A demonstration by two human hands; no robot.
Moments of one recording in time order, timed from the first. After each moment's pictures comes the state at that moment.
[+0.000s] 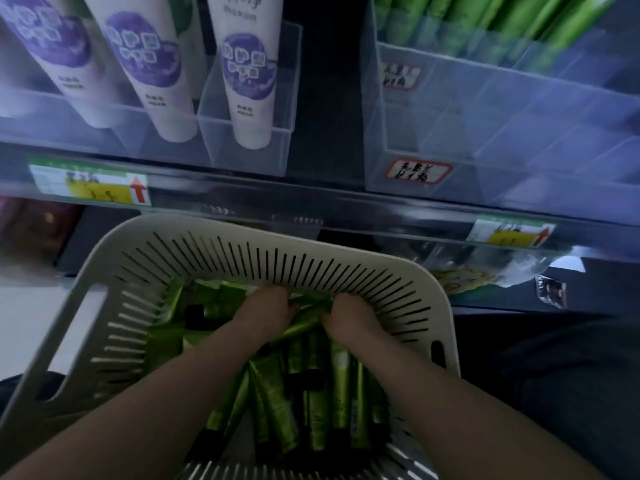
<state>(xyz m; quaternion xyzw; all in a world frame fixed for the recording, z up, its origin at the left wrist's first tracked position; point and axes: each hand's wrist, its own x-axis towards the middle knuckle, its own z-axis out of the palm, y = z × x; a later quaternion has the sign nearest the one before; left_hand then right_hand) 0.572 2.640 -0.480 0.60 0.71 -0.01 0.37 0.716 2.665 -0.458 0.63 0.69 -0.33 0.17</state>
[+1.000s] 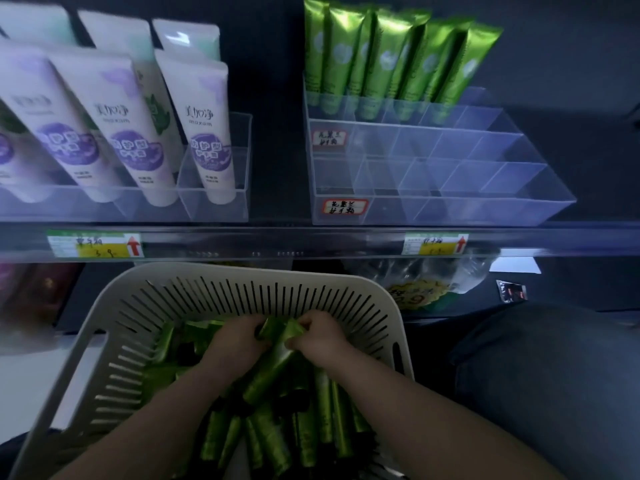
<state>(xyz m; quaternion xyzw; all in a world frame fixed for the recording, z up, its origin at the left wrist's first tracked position) 0.559 2.614 -0.436 0.60 0.70 0.12 0.36 0.710 2.650 -0.423 0.64 0.57 -0.51 -0.03</state>
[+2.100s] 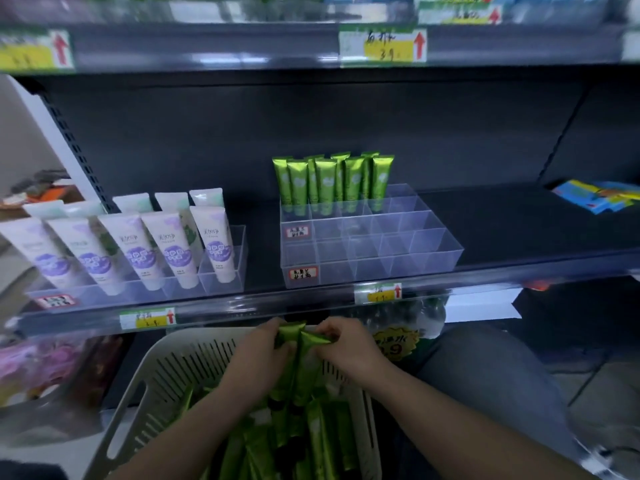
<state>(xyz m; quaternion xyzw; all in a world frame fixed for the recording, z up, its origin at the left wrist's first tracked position) 0.623 2.589 -0.276 0.65 0.68 0.25 0.22 0.781 2.630 -0.292 0.54 0.66 -0.45 -0.26</state>
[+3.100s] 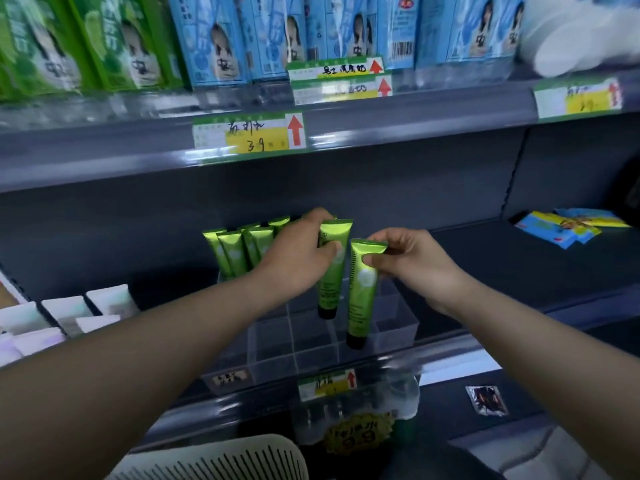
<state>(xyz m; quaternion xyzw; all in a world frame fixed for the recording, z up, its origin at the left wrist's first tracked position) 0.762 2.781 -0.101 0.77 0.54 0.33 0.10 0.939 2.773 -0.122 0.43 0.63 -0.45 -0.47</state>
